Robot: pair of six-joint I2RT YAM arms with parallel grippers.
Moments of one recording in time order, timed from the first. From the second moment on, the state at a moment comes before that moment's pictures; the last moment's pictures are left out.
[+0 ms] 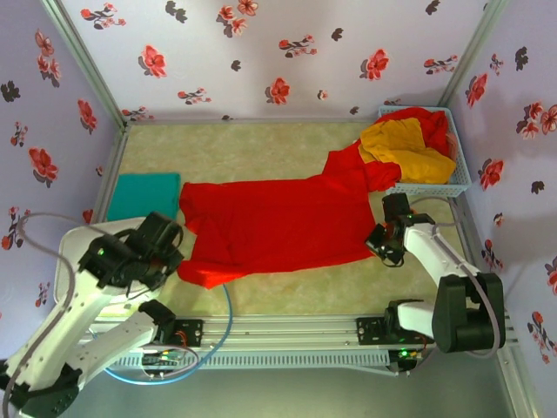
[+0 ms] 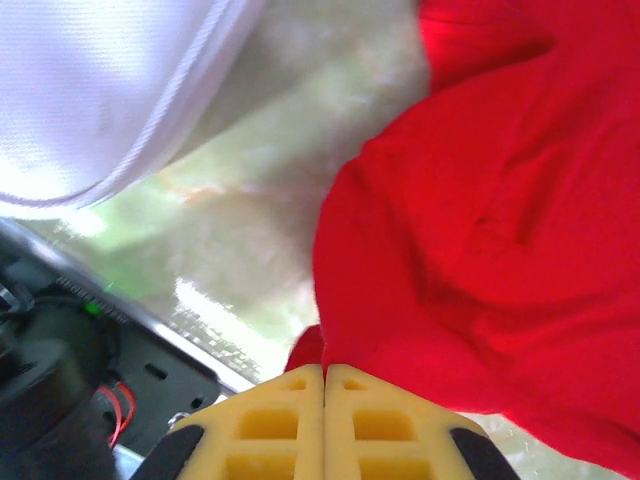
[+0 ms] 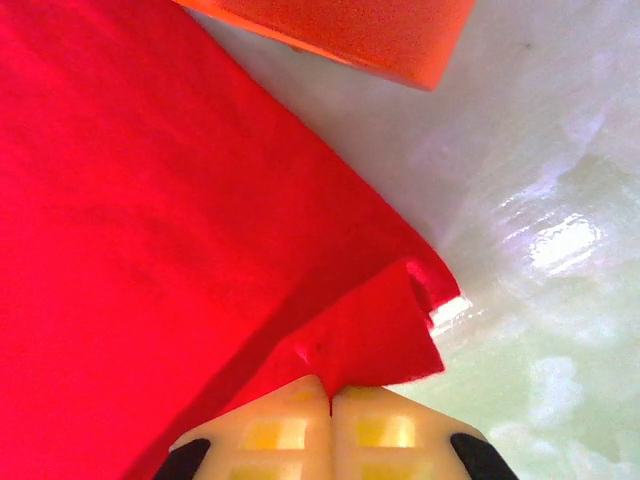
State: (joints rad) left arm -0.64 0.82 1.05 -1.46 -0.20 -1.32; right arm 0.08 1.22 0.66 -0.79 -0.10 0.75
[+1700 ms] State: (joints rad) left arm -0.22 1.62 1.56 -1.10 -0.02 -0.61; right arm 0.02 1.78 1.18 -0.74 -0.18 0.65
